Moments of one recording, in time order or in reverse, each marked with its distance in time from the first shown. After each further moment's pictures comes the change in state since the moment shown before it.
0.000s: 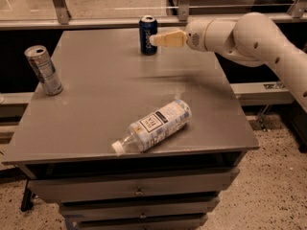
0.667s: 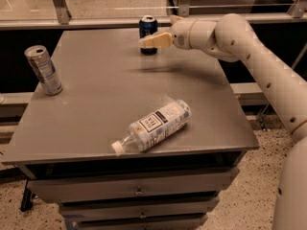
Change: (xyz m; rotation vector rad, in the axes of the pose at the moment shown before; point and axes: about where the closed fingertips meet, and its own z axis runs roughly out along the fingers) arm 0.010 -0.005 0.062 -0.107 -0.037 -0.113
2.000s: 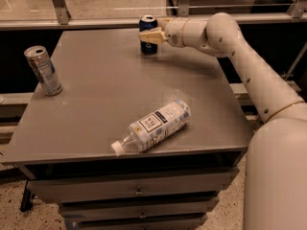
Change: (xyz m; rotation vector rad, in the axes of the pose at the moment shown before) arm 0.011 -0.014 0.042 -0.054 -0.008 -0.052
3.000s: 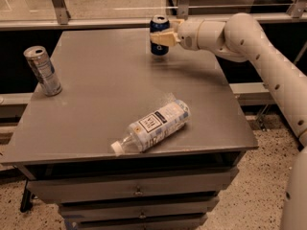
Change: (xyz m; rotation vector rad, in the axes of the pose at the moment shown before) arm -0.014 0.022 -0.055 0.005 0.002 0.003
